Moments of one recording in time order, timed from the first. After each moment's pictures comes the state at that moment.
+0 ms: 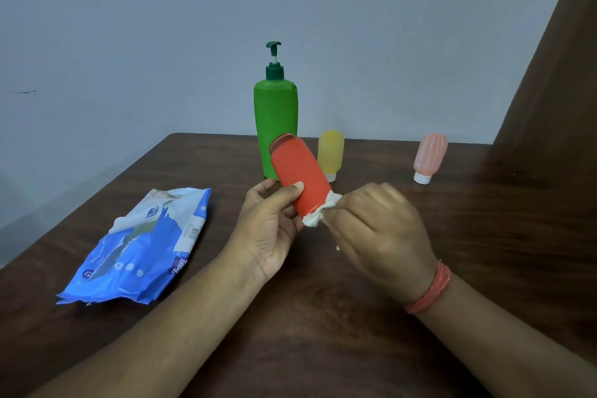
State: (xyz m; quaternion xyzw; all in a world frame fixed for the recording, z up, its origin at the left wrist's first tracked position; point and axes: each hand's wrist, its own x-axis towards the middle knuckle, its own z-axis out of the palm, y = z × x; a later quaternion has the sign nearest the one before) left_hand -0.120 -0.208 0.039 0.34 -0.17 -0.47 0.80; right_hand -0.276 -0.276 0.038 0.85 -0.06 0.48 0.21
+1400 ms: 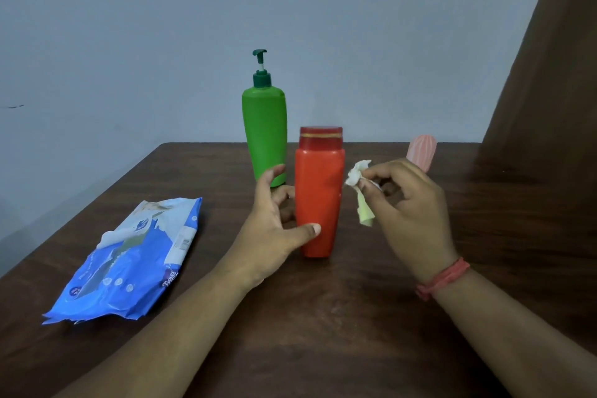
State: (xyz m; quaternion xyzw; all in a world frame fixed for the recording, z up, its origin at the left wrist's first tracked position) left_hand -0.108 -0.214 0.016 0.53 -0.49 -0.32 0.61; right_hand -0.295 -0.307 0.044 0.78 -0.23 0.56 -0.16
